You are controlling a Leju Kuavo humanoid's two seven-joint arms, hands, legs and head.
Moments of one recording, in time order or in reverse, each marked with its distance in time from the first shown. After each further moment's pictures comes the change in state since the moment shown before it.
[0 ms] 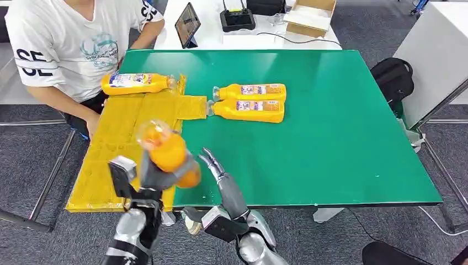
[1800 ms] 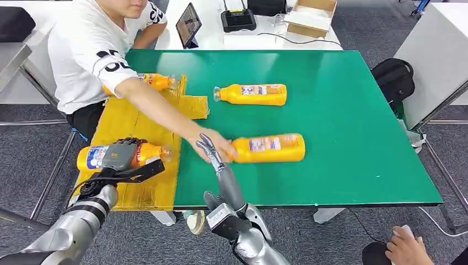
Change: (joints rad) left arm -0.453 0.272 0.185 0.913 -1.275 0.282 0.130; right arm -0.020 0.003 0.069 -0.092 -0.114 0.004 -0.050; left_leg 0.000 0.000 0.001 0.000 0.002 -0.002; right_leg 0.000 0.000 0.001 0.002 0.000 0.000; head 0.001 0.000
